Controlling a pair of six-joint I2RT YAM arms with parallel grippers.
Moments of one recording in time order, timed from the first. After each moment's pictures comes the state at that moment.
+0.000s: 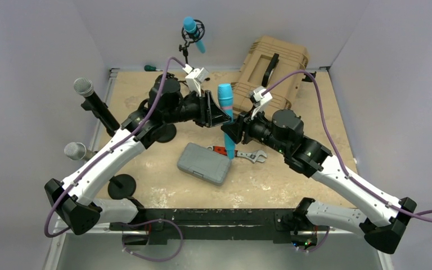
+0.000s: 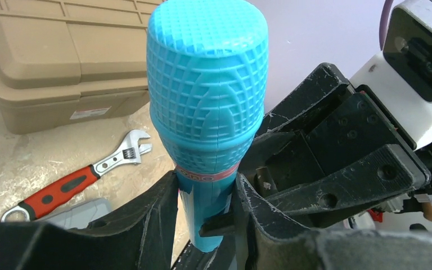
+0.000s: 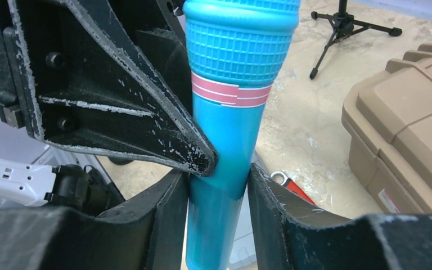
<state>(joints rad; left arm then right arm) -0.67 1.27 1.34 -0.34 0.45 -0.59 0.85 1.02 1.07 -0.22 -0.01 0.33</state>
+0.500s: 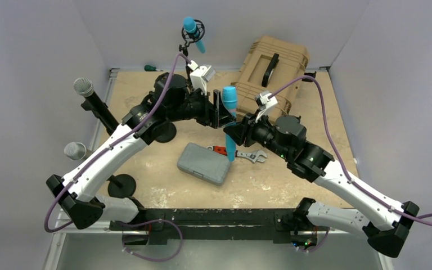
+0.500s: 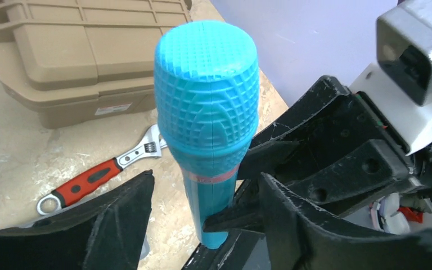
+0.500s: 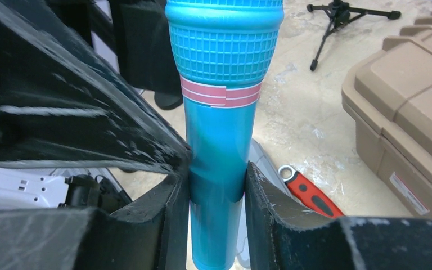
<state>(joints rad) -0.74 1.32 1.47 -0.51 0.34 -0.50 0.85 0.97 1.01 -0.19 0.04 0.41</state>
